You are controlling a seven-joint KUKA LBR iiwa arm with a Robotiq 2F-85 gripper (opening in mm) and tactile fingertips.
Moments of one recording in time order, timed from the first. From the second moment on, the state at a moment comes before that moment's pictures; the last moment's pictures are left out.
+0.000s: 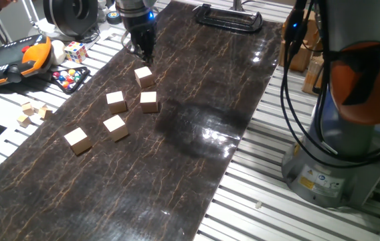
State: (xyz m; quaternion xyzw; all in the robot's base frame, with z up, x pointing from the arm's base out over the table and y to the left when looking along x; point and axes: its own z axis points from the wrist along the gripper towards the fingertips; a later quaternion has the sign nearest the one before) arm 0.524 0.008 0.218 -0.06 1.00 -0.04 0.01
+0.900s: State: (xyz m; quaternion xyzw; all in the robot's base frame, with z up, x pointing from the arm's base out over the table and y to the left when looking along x) arm 0.546 0.006 0.155 -0.12 0.99 -0.02 0.01
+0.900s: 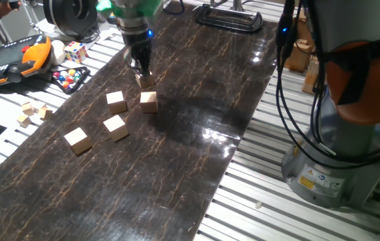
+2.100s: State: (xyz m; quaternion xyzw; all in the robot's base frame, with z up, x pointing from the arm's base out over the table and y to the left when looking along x) arm 0.552 0.002 0.102 -0.16 0.99 0.00 0.00
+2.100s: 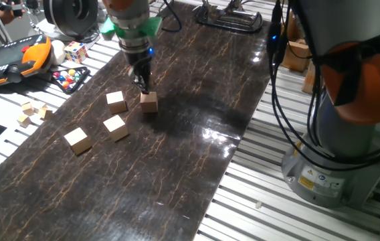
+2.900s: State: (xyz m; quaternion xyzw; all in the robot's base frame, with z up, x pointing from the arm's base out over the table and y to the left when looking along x) arm 0.552 -0.002 0.088 -0.16 0.99 -0.03 0.03
